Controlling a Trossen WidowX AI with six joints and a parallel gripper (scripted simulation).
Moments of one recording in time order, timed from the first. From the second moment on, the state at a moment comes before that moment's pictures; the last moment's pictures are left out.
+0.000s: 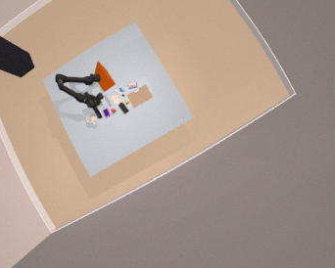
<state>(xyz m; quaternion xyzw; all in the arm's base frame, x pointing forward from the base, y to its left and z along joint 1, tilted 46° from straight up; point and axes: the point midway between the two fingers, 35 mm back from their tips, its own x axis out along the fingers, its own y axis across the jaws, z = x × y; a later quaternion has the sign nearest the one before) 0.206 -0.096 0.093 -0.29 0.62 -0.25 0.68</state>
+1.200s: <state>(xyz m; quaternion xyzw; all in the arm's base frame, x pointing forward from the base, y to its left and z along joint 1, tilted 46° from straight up) 0.206 -0.084 0.105 -0.29 0.62 -0.25 0.69</state>
